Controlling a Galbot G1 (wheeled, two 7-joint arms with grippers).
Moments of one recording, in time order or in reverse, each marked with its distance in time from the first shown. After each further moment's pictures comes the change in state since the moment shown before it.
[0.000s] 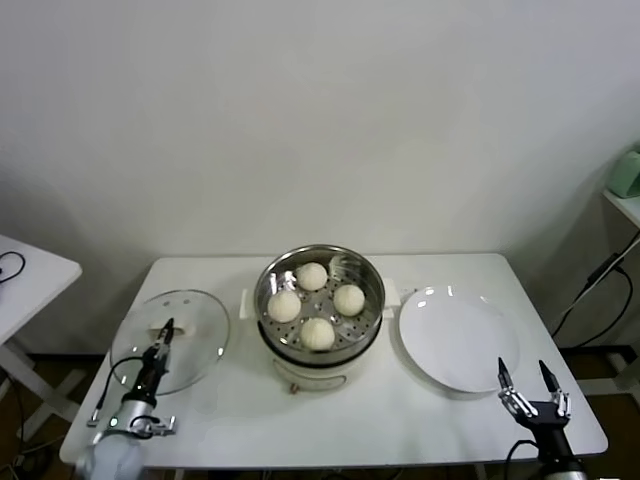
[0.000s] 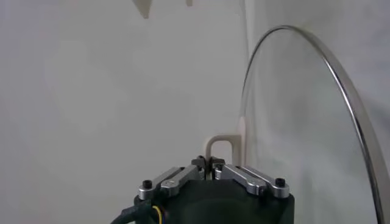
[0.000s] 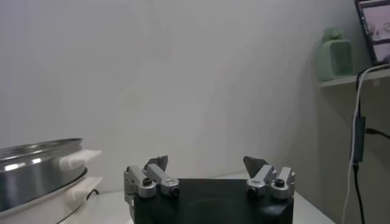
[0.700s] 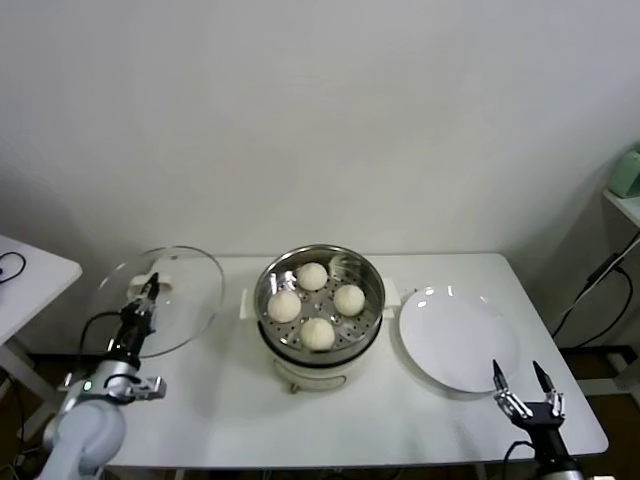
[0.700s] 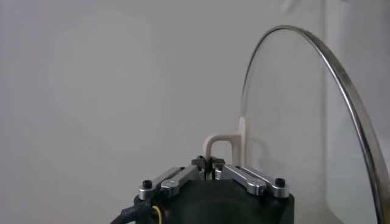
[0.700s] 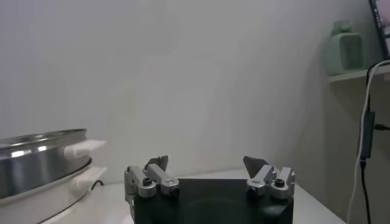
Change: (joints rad) left arm 0.111 0.246 0.136 -0.511 -0.377 0.341 0.339; right arm 0.012 -0.029 -0.030 -0.033 -0.011 0.004 0.003
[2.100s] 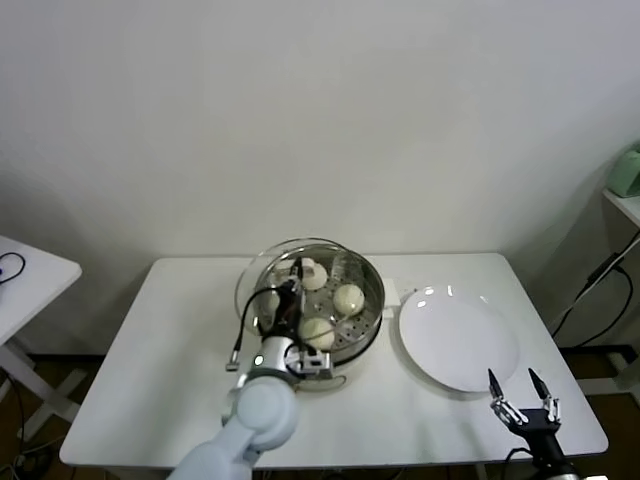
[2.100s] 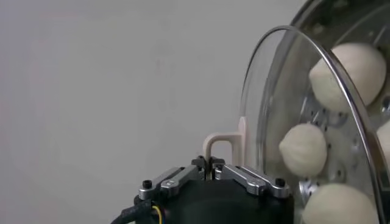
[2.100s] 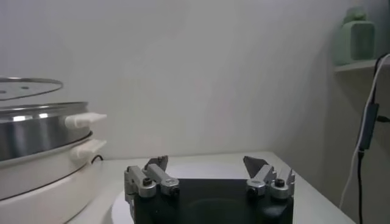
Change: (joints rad) left arm -0.341 -0.210 0.719 -0.068 0.179 0.531 0.244; right arm 0.002 -0.006 -0.002 -0.029 -0.056 -0.030 0.003
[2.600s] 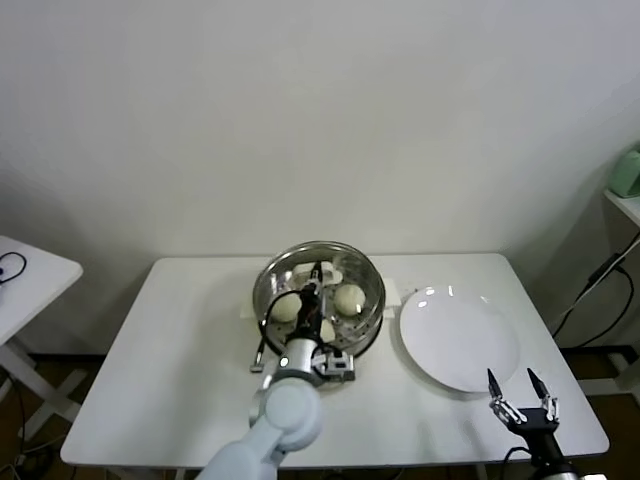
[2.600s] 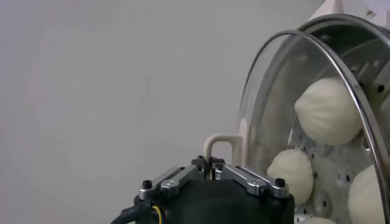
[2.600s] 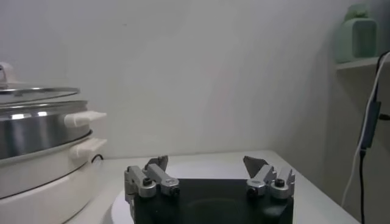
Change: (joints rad) left arm -0.015 -0.081 0.044 0.064 0.056 0.006 0.002; right arm 0.011 0.004 -0.005 -0.013 0.000 0.000 -0.005
